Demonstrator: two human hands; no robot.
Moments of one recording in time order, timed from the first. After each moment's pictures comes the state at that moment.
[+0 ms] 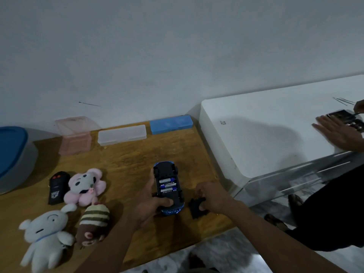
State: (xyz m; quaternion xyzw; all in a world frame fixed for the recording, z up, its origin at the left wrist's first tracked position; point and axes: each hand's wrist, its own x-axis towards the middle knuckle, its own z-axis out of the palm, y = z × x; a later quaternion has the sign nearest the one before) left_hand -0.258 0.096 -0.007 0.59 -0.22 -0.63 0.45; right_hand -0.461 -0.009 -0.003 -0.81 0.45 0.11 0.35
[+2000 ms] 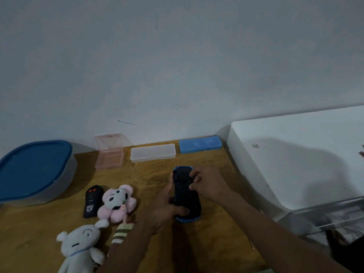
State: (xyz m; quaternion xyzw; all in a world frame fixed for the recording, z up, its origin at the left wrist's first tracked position) left_hand -0.201 0.083 0.015 0.59 -0.34 -0.57 0.46; right_hand -0.335 -0.035 0.056 -0.81 0.44 -0.11 0.38
